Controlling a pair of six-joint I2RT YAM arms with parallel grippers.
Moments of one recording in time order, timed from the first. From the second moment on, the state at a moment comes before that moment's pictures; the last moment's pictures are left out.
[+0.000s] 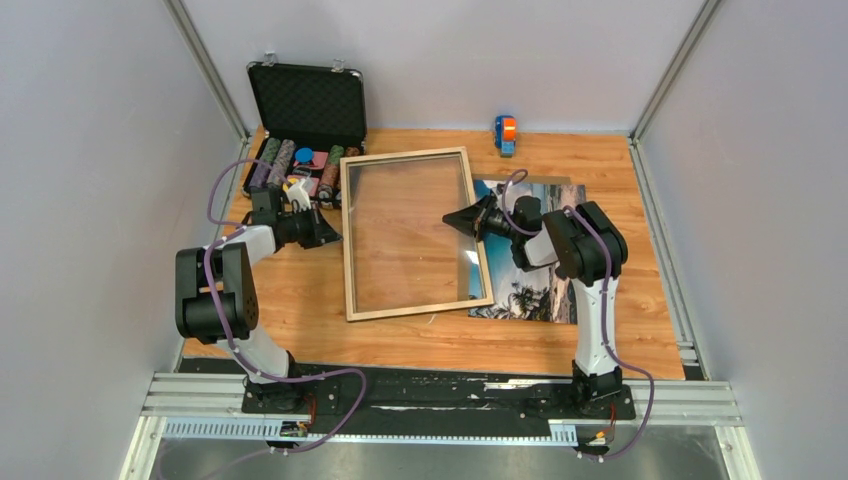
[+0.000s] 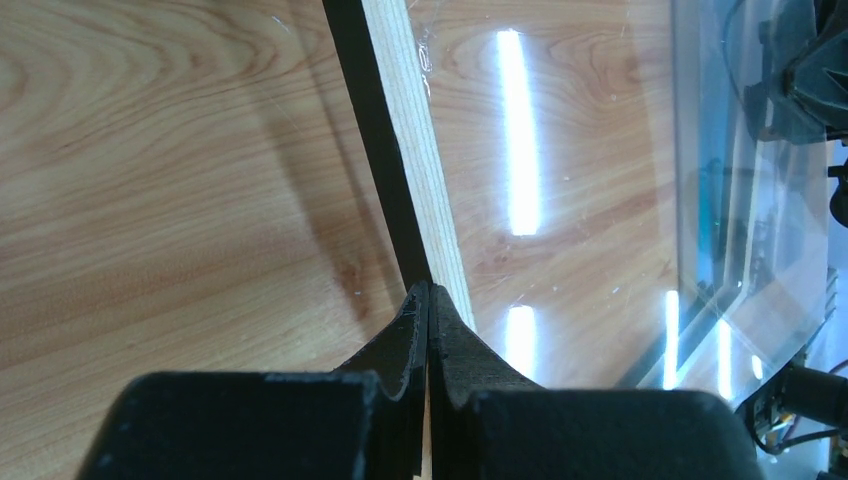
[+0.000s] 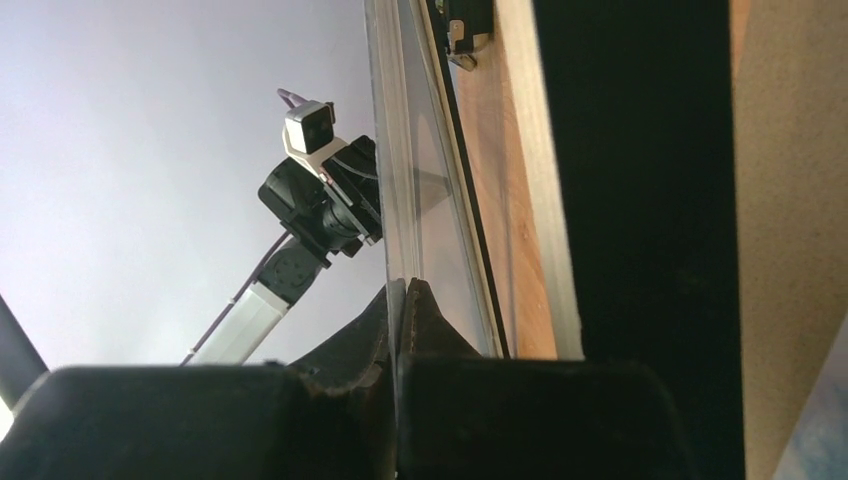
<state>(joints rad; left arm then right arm) 0.14 1.65 0.84 -0.08 0.73 -0.13 0.30 2.22 0.92 1.24 -0.79 1.60</state>
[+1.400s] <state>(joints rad) 0.14 1.64 0.85 -0.07 0.76 -0.14 0.29 2.17 1.09 0.71 -0.84 1.17</state>
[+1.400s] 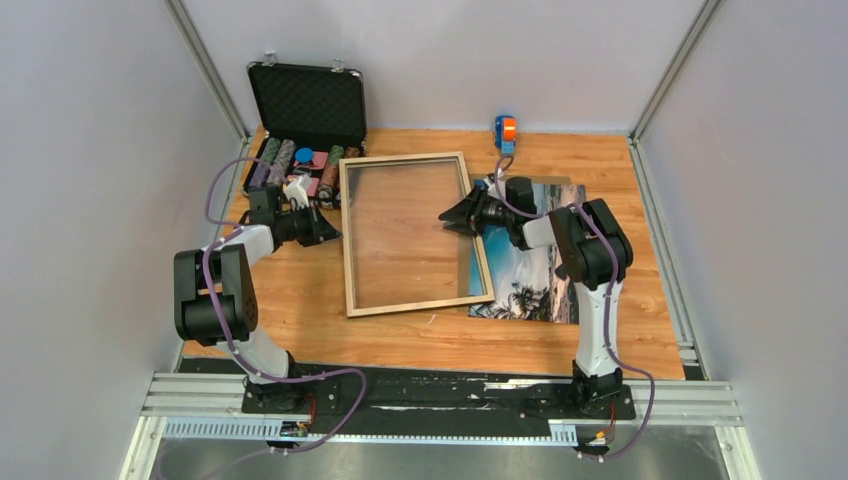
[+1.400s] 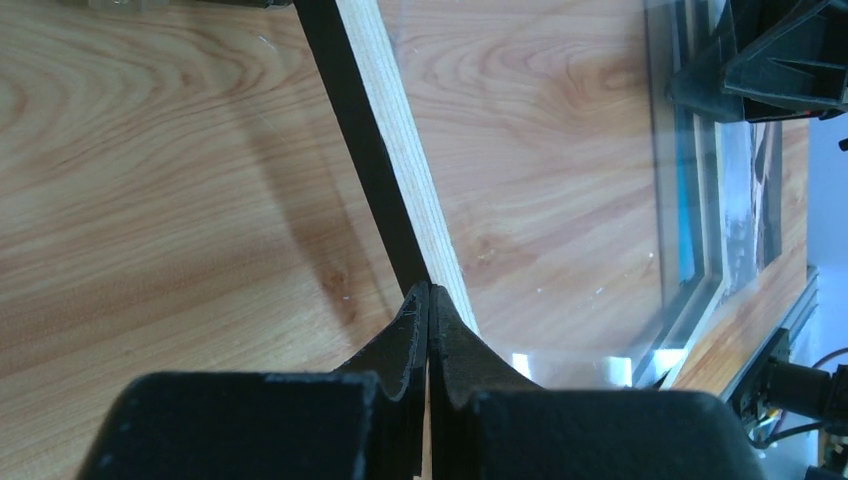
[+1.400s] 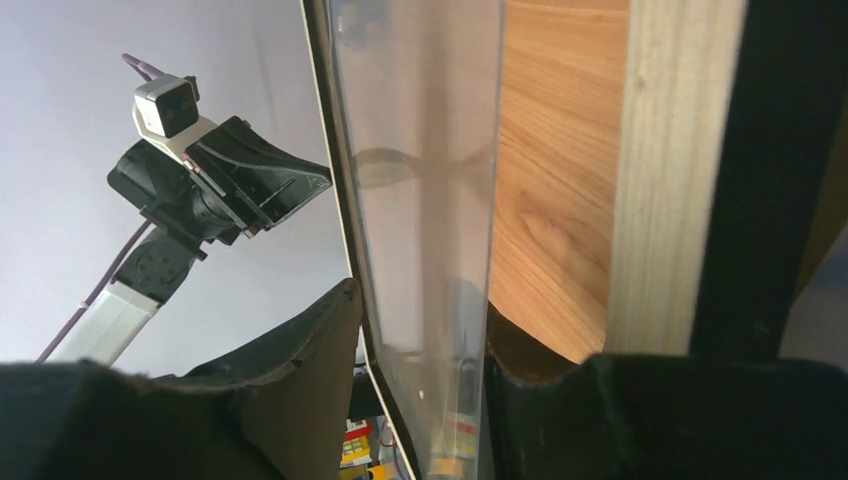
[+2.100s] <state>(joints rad) 0.14 1.63 0.85 -0.08 0.75 -0.14 0.33 2.11 1.17 0.42 -0.78 0.93</state>
